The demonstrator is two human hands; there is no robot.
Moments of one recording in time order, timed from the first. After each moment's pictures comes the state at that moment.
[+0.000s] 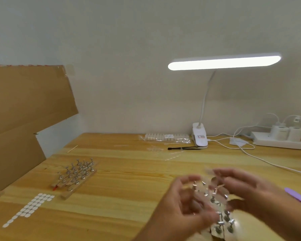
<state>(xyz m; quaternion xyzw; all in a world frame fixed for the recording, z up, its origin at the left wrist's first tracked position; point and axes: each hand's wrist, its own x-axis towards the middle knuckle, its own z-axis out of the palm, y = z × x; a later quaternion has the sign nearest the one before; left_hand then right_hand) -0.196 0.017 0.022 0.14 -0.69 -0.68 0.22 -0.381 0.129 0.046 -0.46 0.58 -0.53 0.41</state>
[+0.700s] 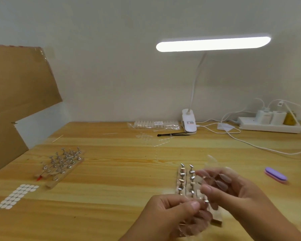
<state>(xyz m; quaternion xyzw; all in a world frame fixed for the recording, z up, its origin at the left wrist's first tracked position) -0.190 0.034 0.006 0.16 -0.55 -0.80 0.15 -0.337 0.139 0.030 -0.38 0.57 -0.63 0.37</state>
